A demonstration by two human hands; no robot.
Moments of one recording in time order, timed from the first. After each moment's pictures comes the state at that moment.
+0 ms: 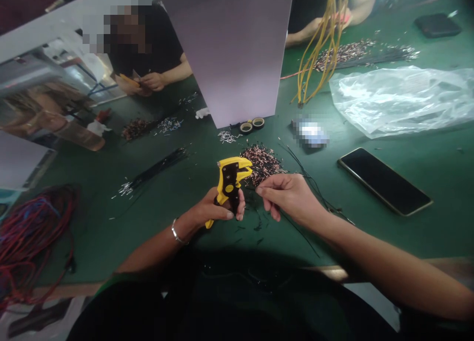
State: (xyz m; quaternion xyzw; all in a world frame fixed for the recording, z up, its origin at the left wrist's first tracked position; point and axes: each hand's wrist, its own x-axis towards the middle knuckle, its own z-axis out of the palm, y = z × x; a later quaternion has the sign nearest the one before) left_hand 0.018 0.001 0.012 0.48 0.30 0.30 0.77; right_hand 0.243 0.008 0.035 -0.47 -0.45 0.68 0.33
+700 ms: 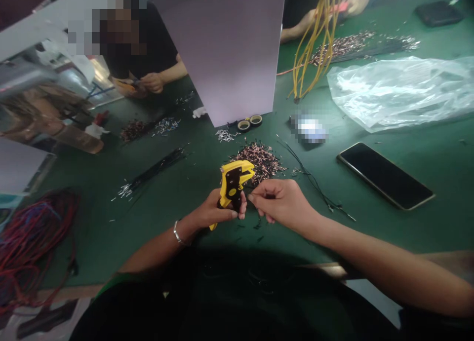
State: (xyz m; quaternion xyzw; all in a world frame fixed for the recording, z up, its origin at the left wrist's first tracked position) left_hand 0.019 0.000 -0.005 0.54 0.30 0.28 0.73; right_hand 0.234 -0.006 0.039 -0.48 -0.54 0.61 0.32
